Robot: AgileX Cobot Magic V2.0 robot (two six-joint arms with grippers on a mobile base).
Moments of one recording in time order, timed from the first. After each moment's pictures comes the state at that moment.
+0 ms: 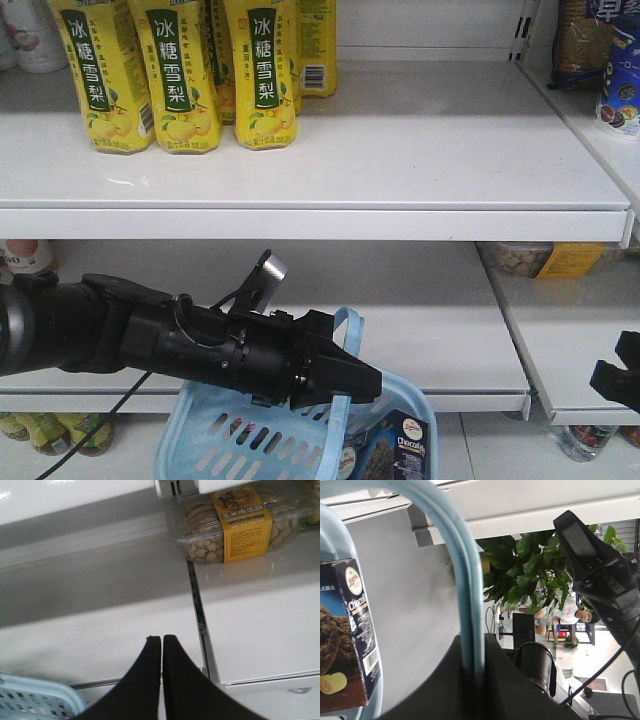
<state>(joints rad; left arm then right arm) -0.50 1.77 -0.90 -1.67 1.01 0.89 0.03 0.70 -0.34 0.14 0.22 0.08</state>
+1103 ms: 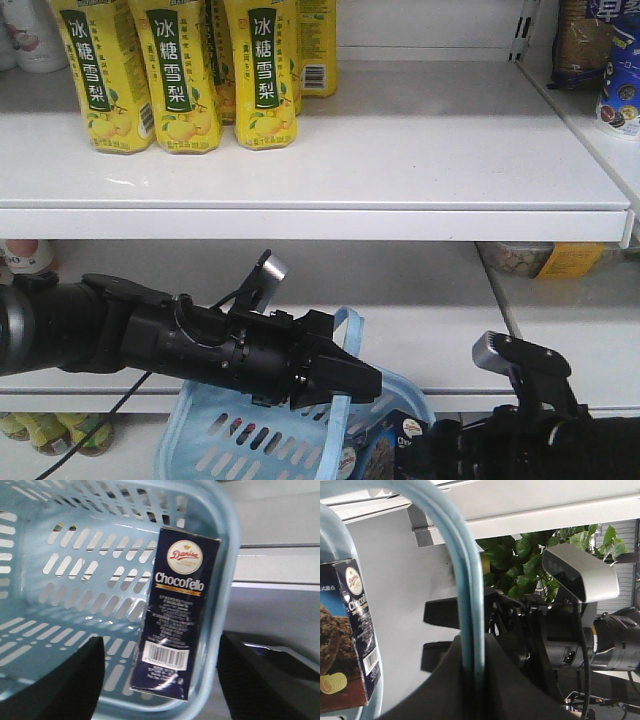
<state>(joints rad) -0.50 1.77 -0.90 -1.67 1.01 0.89 0.48 1.22 -0.44 0.67 0.39 -0.05</state>
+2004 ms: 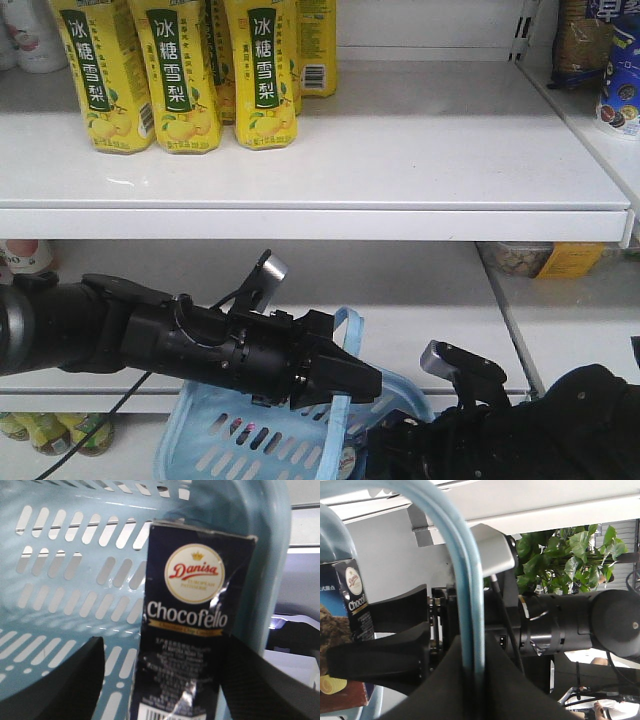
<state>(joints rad) -0.50 1.77 -0.90 -1.67 1.01 0.89 0.48 1.55 -0.50 1.13 0.35 -0.49</state>
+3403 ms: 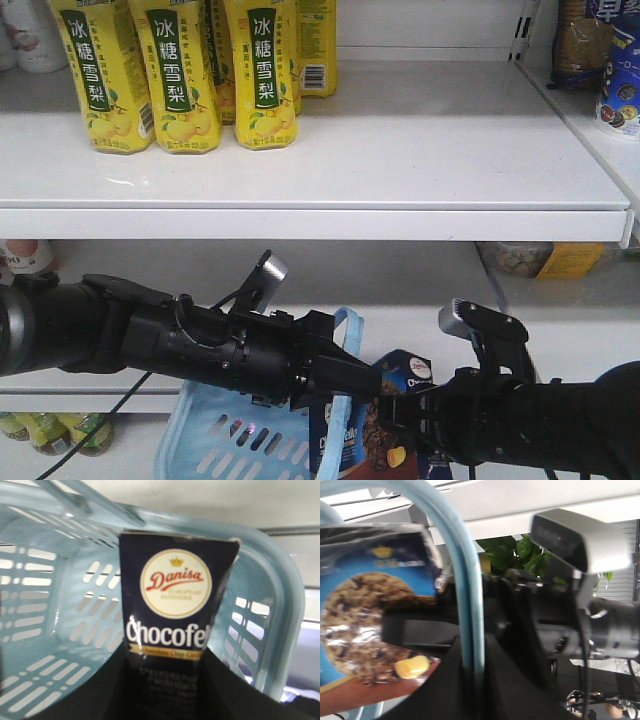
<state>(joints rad) -0.50 1.77 -0.90 -1.67 1.01 0.89 0.48 1.34 -0.50 1.17 0.29 -0.60</state>
